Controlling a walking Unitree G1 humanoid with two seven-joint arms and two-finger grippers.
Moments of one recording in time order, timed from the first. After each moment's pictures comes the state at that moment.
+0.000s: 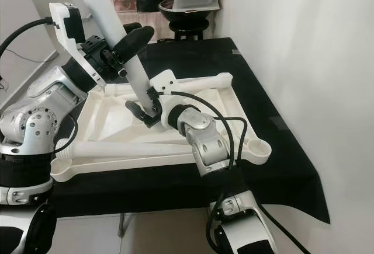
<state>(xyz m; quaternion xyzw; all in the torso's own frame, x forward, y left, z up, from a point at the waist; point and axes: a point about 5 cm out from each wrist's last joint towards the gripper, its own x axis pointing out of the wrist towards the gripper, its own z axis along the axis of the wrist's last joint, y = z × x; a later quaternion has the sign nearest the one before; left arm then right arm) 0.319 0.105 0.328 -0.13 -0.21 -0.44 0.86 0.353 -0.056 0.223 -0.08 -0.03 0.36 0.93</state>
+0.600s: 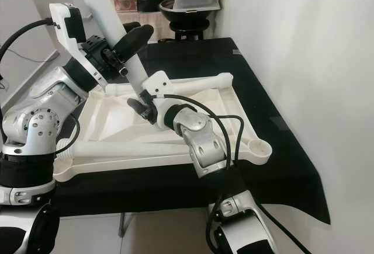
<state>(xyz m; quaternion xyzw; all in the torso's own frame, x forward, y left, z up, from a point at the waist) 0.318 0.097 0.329 -0.16 -0.23 -0.44 0.85 0.349 -0.046 0.224 -0.12 -0.04 0.37 0.92</state>
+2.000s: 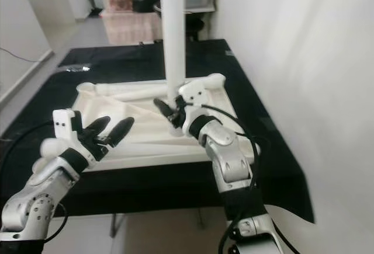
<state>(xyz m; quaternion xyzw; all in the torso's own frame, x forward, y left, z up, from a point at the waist) 0.284 0.131 0.171 -0.17 -0.04 -0.25 0.95 0.334 -0.118 0.196 -0.08 -0.04 0.32 0.94</state>
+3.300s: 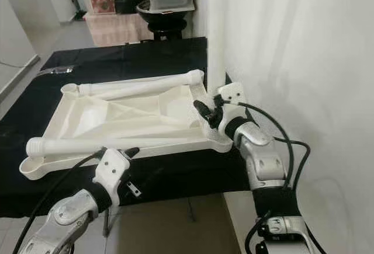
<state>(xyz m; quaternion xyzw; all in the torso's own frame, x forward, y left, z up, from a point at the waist) 0.233 0.093 0.145 0.09 -0.02 -0.35 0.93 0.339 -0.175 0.208 -0.03 -0.03 0.29 0.95</state>
